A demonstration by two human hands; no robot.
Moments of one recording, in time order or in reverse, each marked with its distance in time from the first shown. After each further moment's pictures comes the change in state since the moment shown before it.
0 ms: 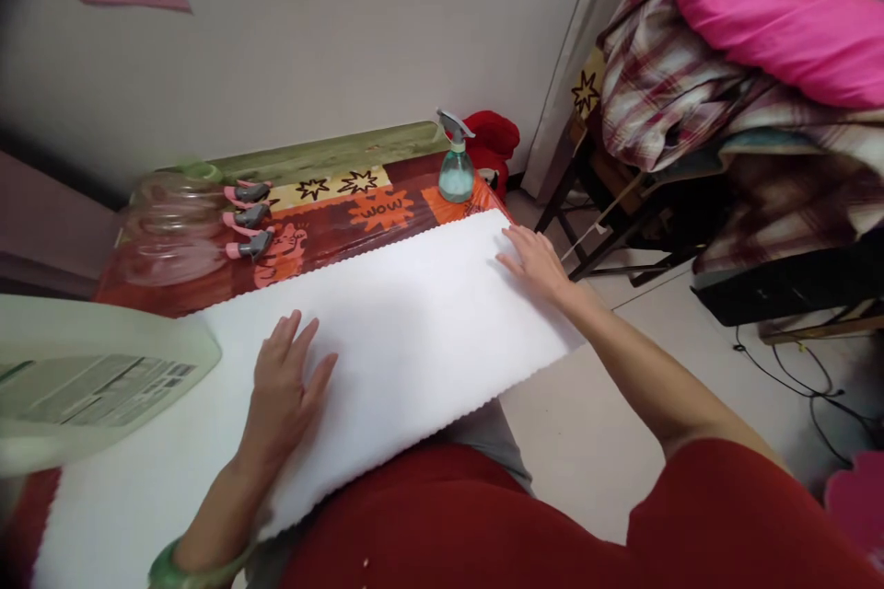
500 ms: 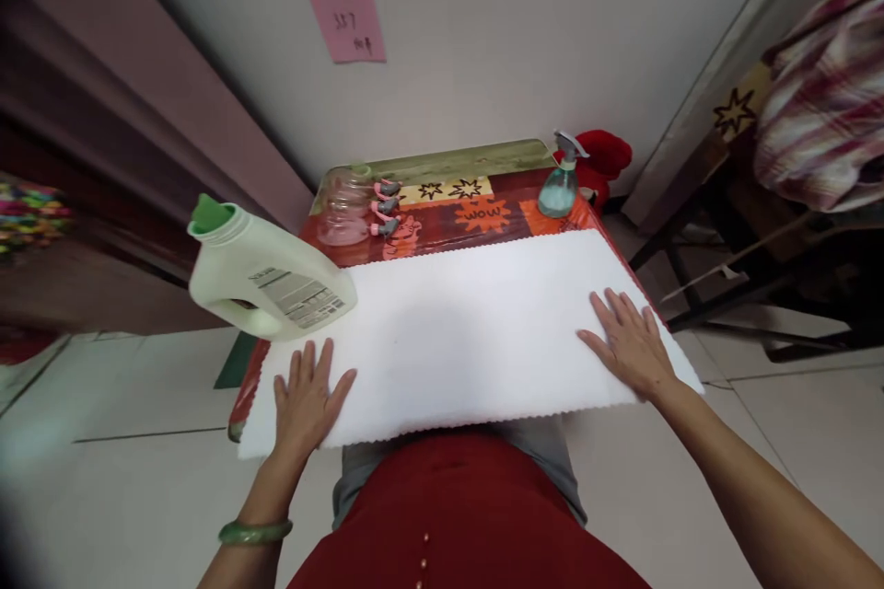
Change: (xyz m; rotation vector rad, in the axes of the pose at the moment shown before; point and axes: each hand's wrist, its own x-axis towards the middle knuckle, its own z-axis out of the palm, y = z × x) left_hand -0.133 -0.063 -0.063 0.401 -0.170 -0.573; right_hand -0.100 -0.010 0.041 -0.166 -0.095 -0.030
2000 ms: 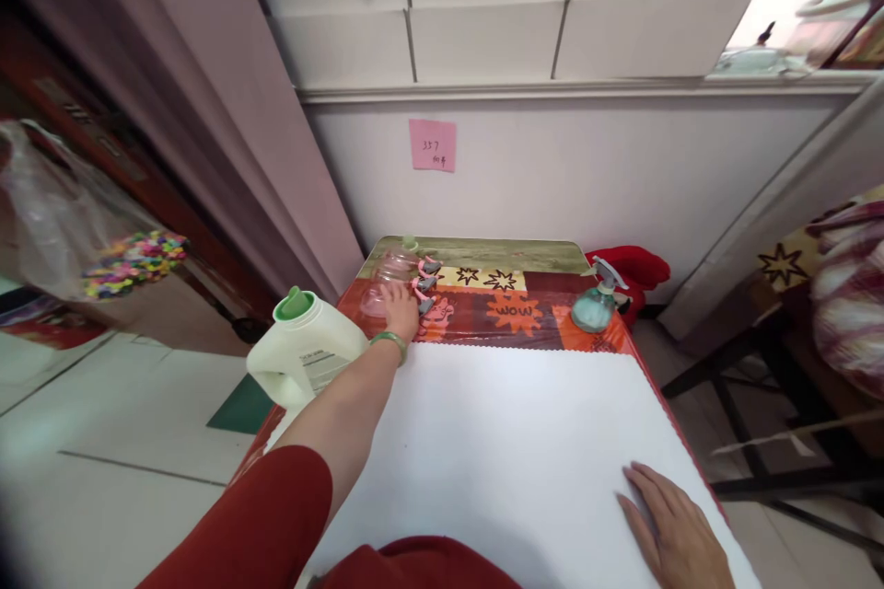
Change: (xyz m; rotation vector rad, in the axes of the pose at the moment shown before) left_hand 0.296 0.125 -0.048 0.166 0.132 0.012; right_hand -0.008 0.008 0.020 0.062 0.311 -0.269
